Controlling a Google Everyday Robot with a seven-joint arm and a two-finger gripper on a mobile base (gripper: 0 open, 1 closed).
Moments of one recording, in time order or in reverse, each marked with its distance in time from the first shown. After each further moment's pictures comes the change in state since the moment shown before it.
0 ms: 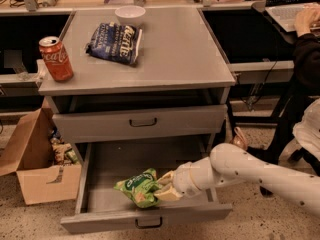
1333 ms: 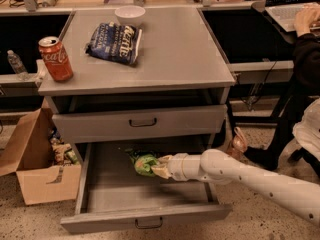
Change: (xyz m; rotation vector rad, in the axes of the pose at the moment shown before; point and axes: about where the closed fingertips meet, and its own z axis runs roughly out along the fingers) arm 0.025 -0.139 0.054 0.307 -0.180 0.207
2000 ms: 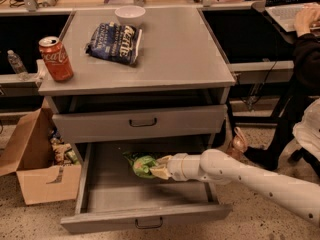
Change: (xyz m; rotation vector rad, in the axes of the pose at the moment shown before) arm 0.000 0.000 0.000 0.000 0.000 0.000
